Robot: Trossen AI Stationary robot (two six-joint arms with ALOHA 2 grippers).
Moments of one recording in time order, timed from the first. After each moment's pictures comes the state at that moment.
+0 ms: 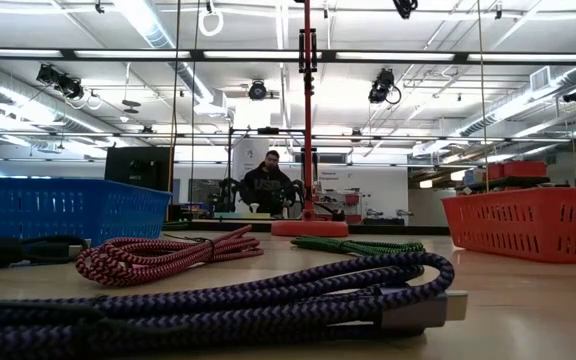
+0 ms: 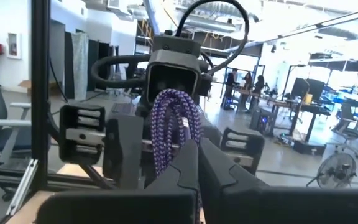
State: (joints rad) left arm 0.01 1.59 1.35 0.28 0.01 -0.01; right arm 0.00 1.04 0.90 0.30 0.00 -0.17
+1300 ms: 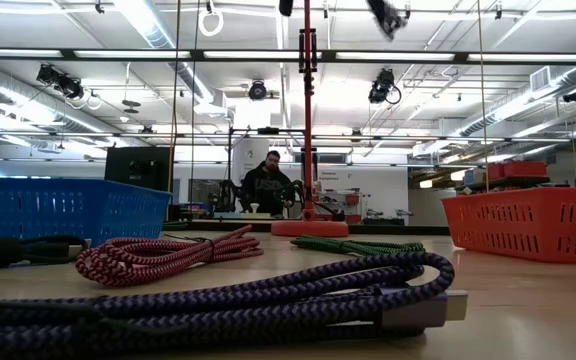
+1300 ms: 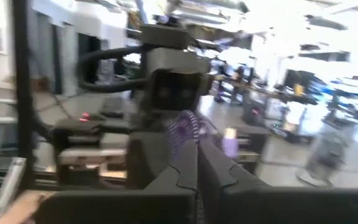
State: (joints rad) left arm 0.00 1.59 1.35 0.15 -0.18 0.01; right arm 0.01 1.10 0.92 0.31 0.08 -0.17
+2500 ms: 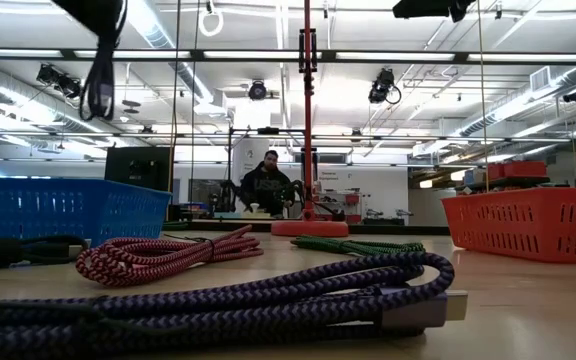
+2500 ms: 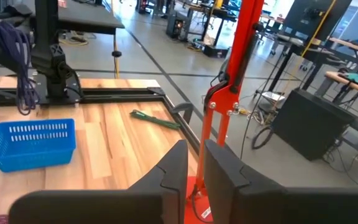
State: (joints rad) left arm -0.66 1.45 1.35 -1.52 -0.78 -1.68; right arm 0.01 0.89 0.92 -0.25 0.48 -0.14
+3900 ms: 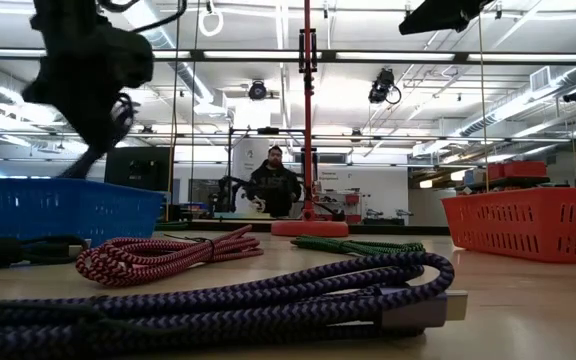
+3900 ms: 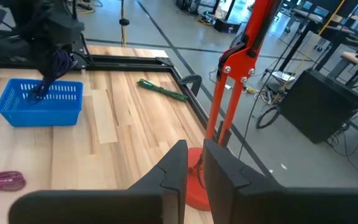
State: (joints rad) left arm -0.20 1.22 0.87 -0.94 -0.20 -1.18; right arm 0.01 0.89 0.92 -0.38 0.45 -0.11
